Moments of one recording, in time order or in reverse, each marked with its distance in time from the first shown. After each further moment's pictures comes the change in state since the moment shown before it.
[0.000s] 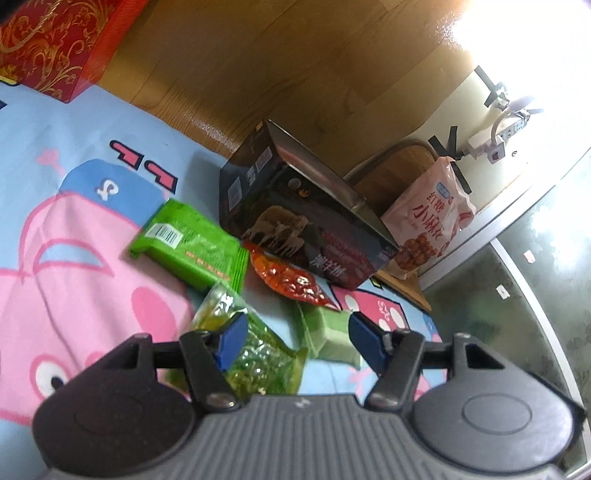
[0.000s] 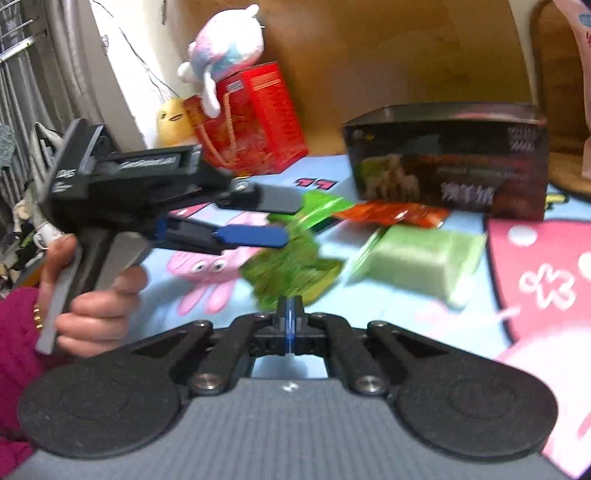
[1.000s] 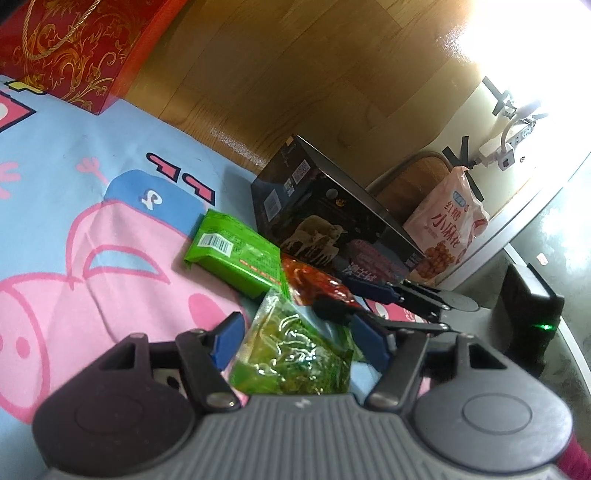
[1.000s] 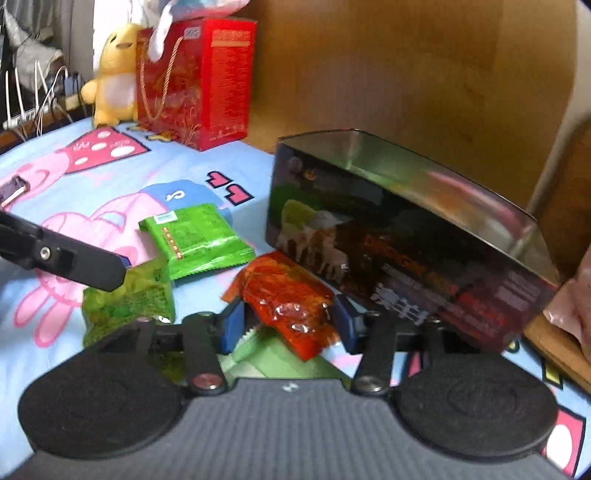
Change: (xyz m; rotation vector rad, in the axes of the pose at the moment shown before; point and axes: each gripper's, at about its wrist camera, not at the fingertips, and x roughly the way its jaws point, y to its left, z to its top) left arm -0.009 0.027 -0.005 0.031 -0.056 0.030; right arm 0.083 -0.032 0.071 -0.343 0.117 -0.278
